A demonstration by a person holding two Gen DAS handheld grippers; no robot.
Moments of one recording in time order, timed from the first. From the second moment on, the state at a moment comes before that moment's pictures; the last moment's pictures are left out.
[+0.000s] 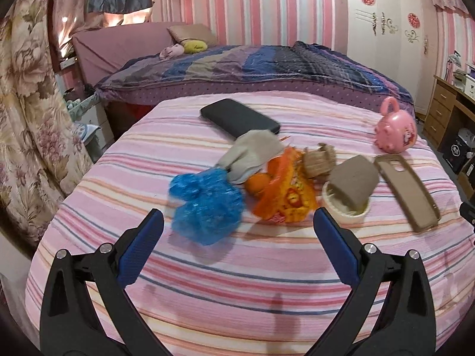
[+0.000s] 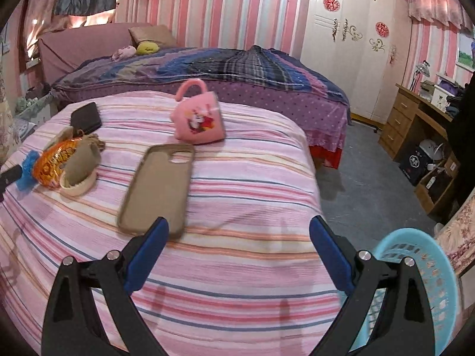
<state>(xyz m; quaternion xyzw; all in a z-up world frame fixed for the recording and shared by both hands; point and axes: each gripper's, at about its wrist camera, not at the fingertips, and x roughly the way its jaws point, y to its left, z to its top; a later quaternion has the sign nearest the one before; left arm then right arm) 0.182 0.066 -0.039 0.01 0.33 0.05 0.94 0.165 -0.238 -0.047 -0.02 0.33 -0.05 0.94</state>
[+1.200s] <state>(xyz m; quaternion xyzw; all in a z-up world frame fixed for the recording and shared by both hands) 0.211 0.128 -0.052 -0.05 0.36 0.03 0.93 0.197 -0.169 -0.059 -0.04 0.34 -0.01 0.94</state>
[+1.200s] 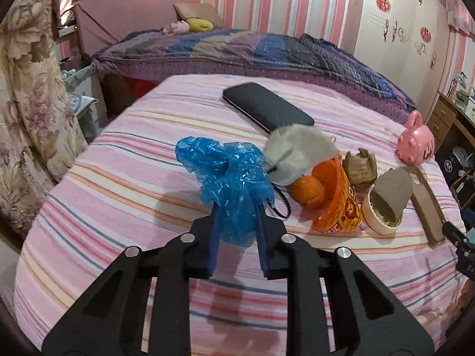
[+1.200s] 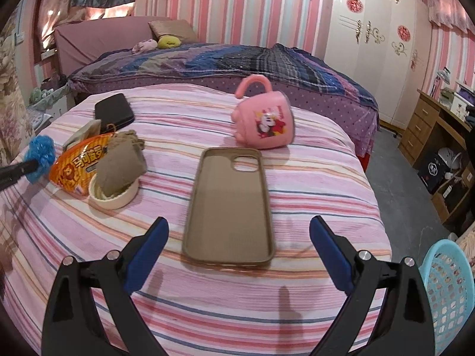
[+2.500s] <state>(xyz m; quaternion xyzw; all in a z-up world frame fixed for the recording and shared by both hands) 0.208 0.162 -0.048 -0.04 0.37 0.08 0.93 0.236 -0.075 -0.059 -0.09 0.33 0.11 0.93</state>
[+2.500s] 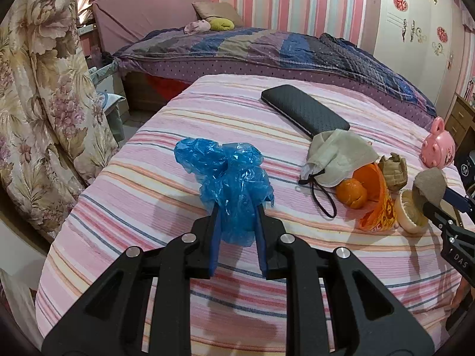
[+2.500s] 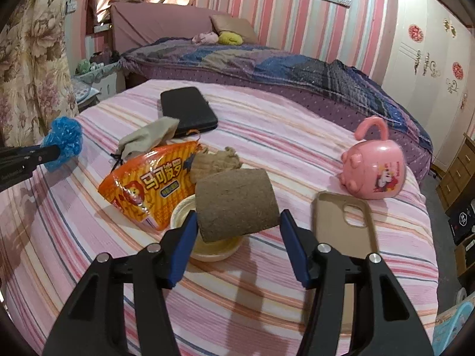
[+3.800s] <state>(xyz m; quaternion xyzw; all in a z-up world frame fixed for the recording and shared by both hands) 0.099 0.023 -0.035 0.00 0.33 0.02 0.94 0.101 -0.244 -0.030 -0.01 0.30 0.03 0.95</state>
